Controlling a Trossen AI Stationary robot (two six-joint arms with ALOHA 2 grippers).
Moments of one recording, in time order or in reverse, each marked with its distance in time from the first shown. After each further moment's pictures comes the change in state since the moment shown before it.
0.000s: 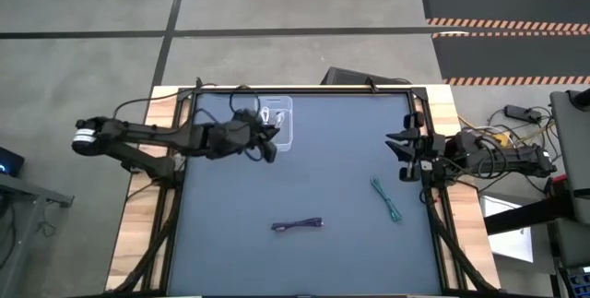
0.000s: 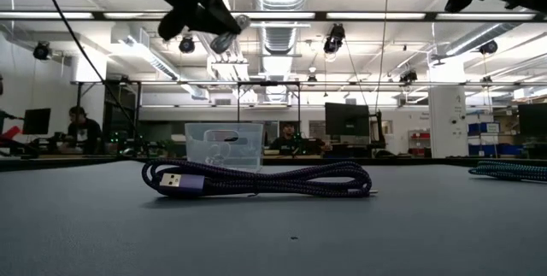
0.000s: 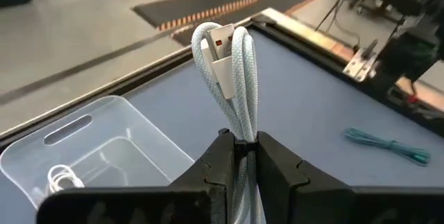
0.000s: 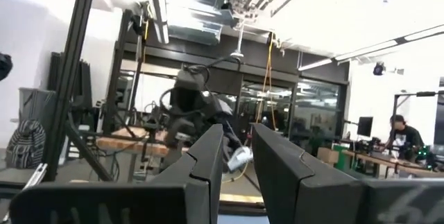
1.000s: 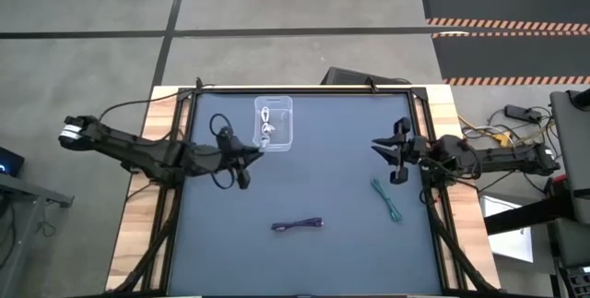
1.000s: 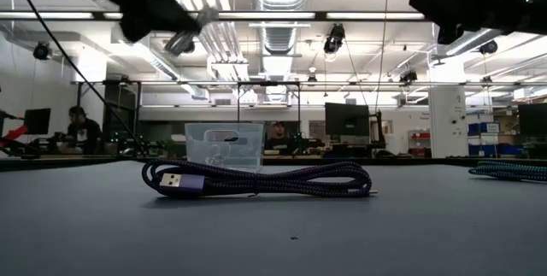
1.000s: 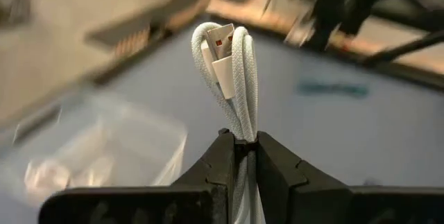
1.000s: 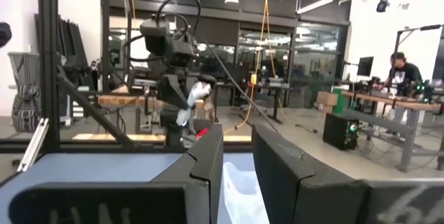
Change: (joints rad) left arm -0.230 -0.258 -0.267 0.081 -0.038 0.136; right arm 0.000 0.014 -0.062 -0.057 0.056 0.096
